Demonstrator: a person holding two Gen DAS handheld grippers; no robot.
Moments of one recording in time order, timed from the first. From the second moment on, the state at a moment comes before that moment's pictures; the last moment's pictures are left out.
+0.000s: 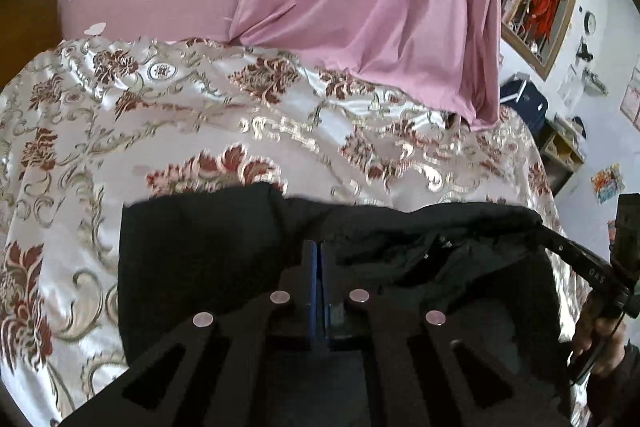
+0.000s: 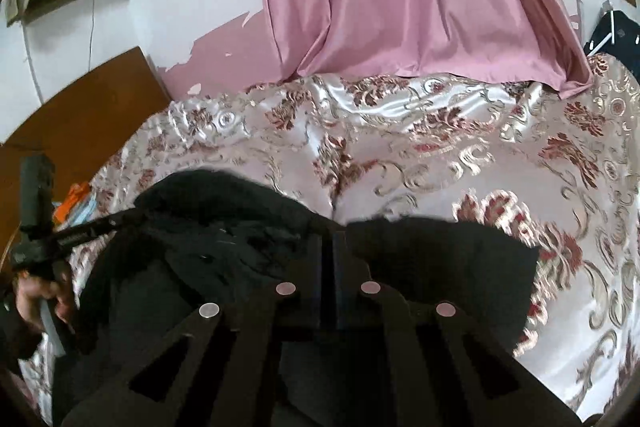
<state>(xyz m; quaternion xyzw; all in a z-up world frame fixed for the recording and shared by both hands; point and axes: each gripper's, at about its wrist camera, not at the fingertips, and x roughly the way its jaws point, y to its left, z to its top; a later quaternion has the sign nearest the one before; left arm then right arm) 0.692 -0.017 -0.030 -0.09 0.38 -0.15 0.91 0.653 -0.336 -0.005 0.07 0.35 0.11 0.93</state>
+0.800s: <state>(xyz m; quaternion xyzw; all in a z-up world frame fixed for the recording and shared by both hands) 0.655 -0.016 -0.056 -0.09 0.36 -0.15 0.91 0.643 -0.387 -0.028 0.16 0.33 0.09 0.92</state>
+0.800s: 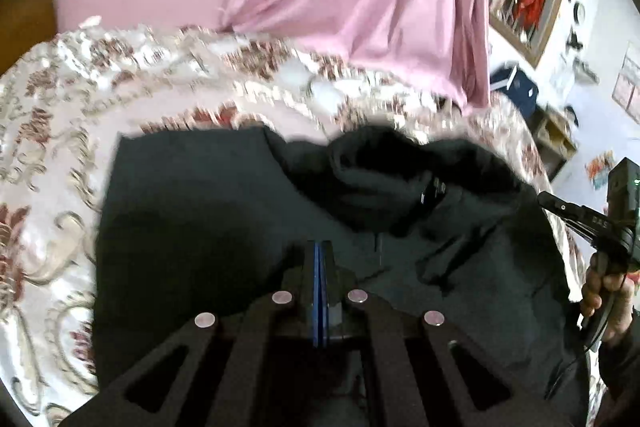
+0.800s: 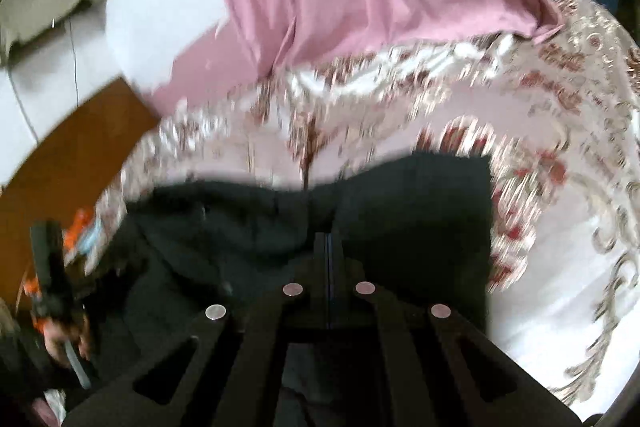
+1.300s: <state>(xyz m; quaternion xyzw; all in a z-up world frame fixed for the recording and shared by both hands) 0.753 -0.093 -0.020 -0.10 0.37 -0.23 0.89 0.736 -0.303 -0.036 0.16 0.43 0.17 0.87</state>
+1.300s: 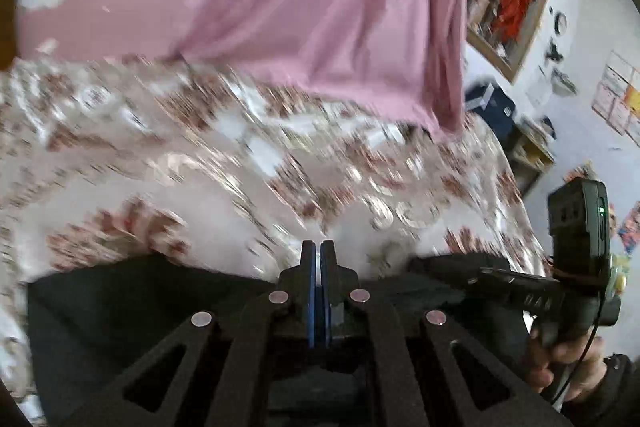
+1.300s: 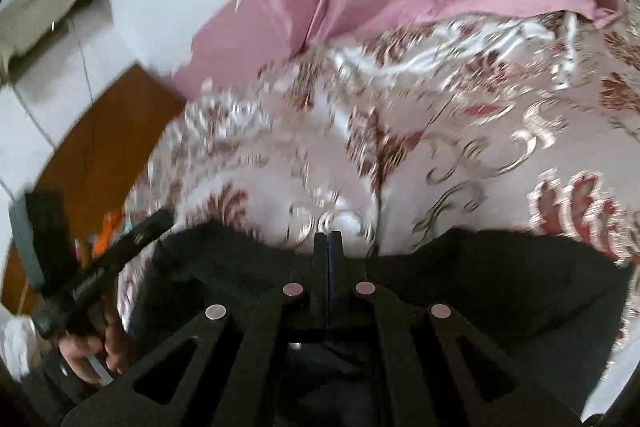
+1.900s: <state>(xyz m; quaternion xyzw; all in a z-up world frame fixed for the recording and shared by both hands) 0.715 -0.121 -0.109 0.03 0.53 -0.26 0.80 0.712 -0.284 -0.105 0.04 0.56 0.20 0.81</state>
